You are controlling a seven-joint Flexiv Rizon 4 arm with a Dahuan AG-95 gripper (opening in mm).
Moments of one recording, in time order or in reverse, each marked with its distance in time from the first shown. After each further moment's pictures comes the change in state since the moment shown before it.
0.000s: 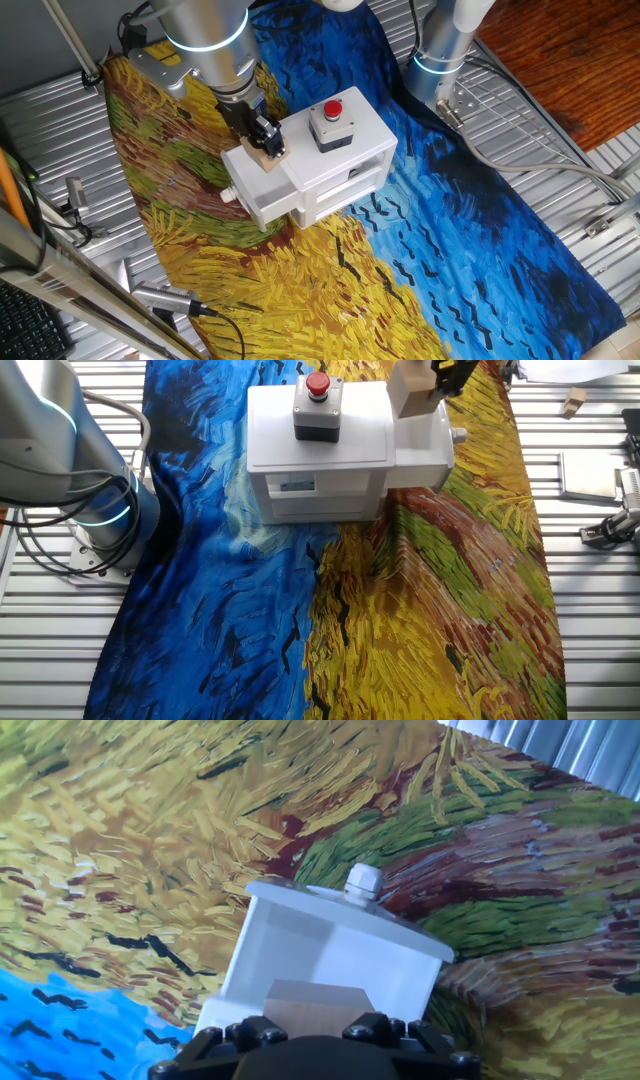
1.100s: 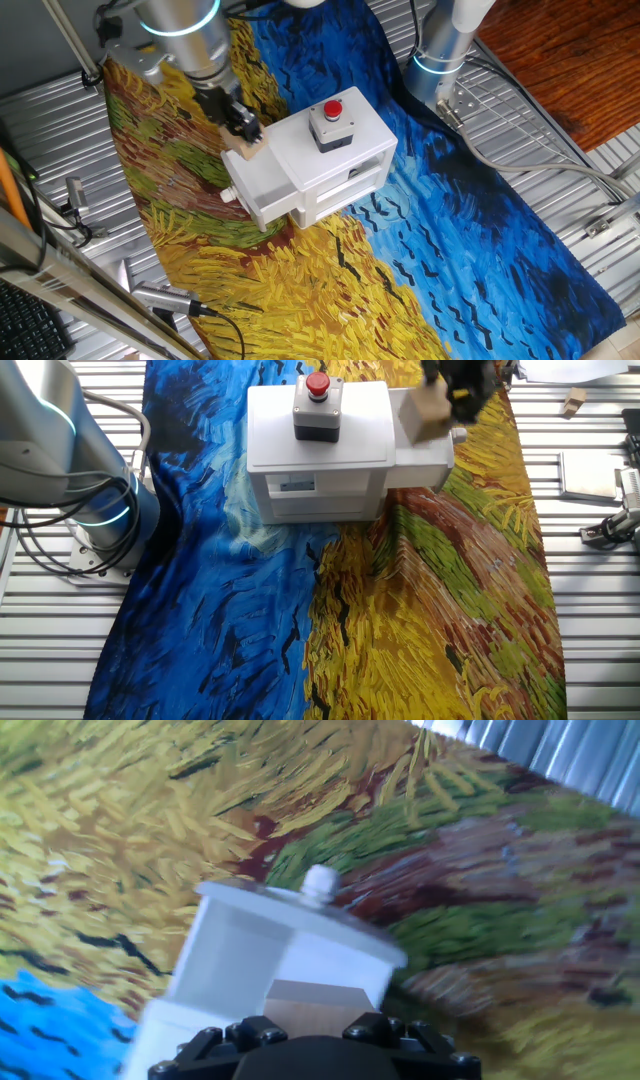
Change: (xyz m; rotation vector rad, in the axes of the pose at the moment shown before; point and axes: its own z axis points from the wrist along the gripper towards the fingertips) arm -0.007 -0.072 0.015 -0.003 0.000 -0.132
